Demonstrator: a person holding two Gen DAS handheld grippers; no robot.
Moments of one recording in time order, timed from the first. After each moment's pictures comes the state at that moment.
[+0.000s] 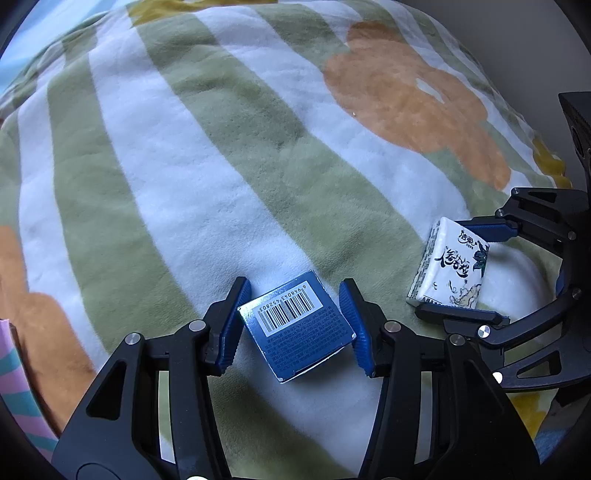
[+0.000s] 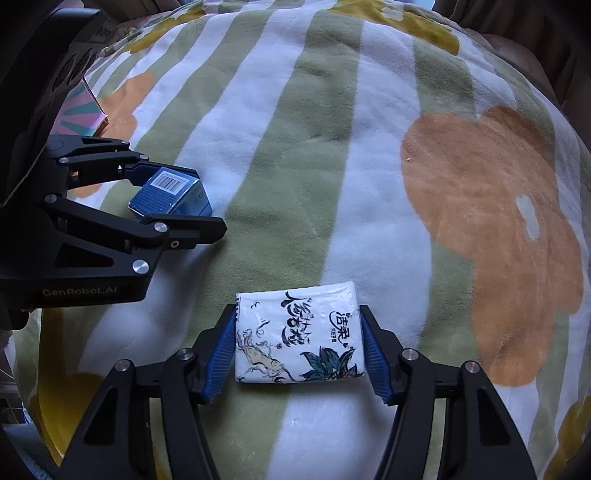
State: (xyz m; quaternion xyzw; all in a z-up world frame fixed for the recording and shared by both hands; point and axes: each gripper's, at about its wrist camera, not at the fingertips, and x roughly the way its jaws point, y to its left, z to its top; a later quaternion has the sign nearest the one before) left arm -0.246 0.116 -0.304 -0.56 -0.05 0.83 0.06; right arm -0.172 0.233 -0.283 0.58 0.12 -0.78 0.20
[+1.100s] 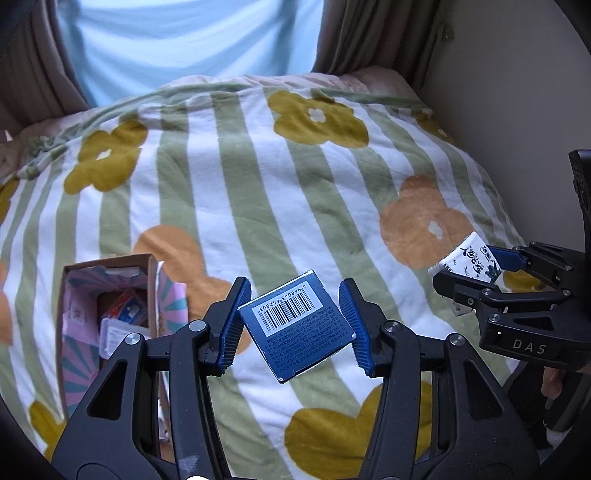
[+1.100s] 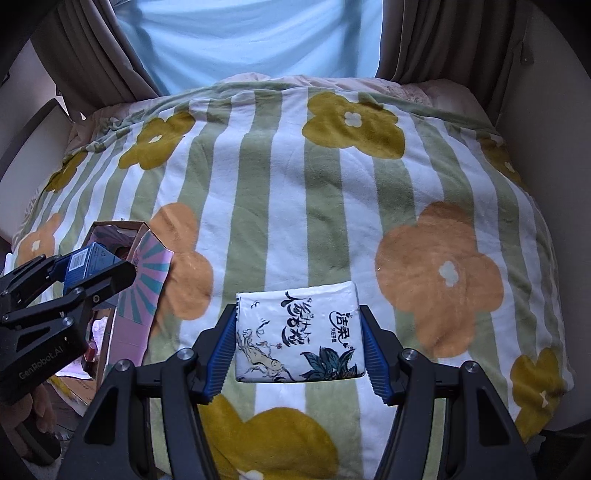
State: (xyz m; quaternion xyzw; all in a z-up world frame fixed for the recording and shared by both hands) left arm -0.140 0.026 -0.076 -0.46 -0.13 0.87 -0.10; right arm -0.159 0.154 -0.072 0.53 0.04 -0.84 0.12
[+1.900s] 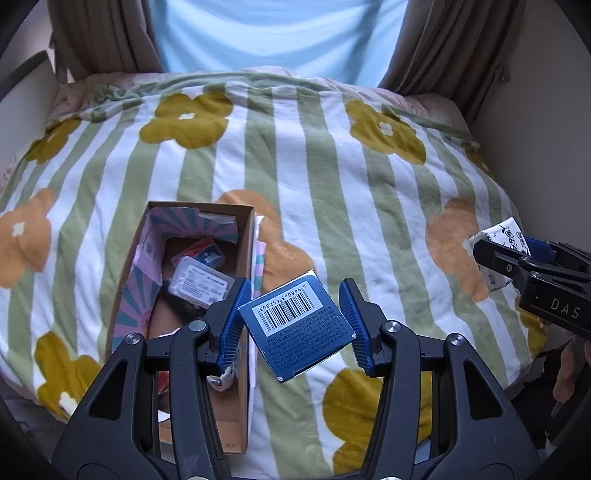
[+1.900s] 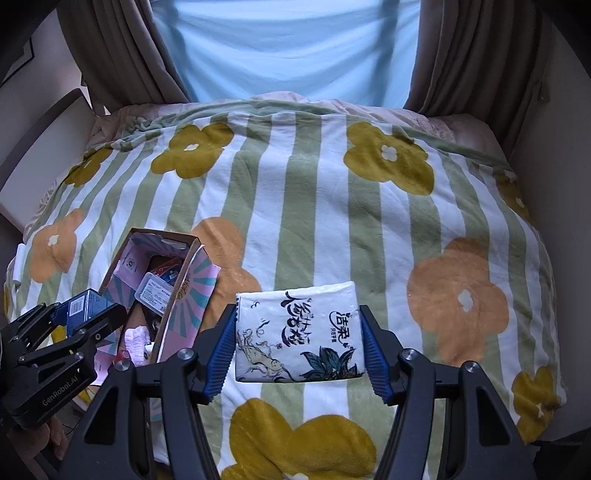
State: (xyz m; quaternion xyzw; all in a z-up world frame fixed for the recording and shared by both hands) left arm -0.042 -0.032 -0.059 -0.45 -0.19 0.85 -0.19; right arm -0.144 0.077 -0.032 0.50 0.07 -0.85 0.15
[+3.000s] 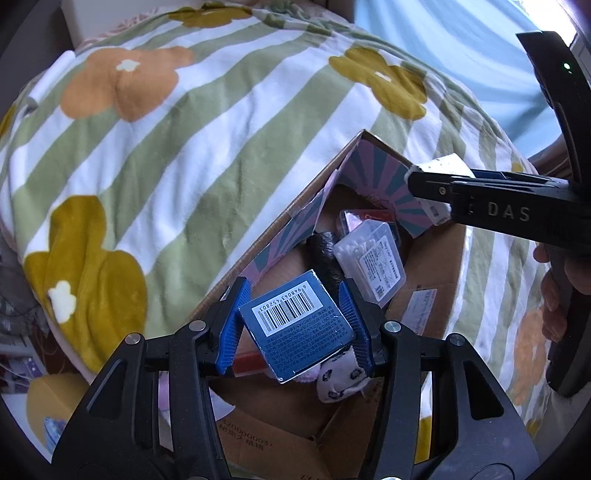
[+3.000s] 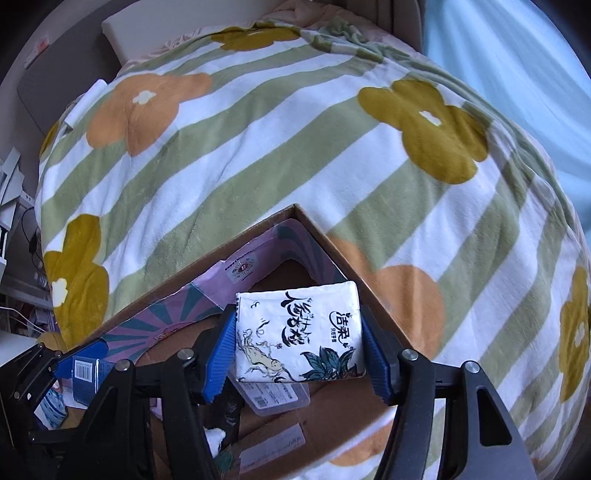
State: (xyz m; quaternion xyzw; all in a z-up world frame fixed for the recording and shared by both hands) left arm 0.059 -0.152 -0.176 -0.42 -0.37 0.72 -0.41; right arm -0.211 -0.211 -0.179 0.49 0.30 -0.69 0.44
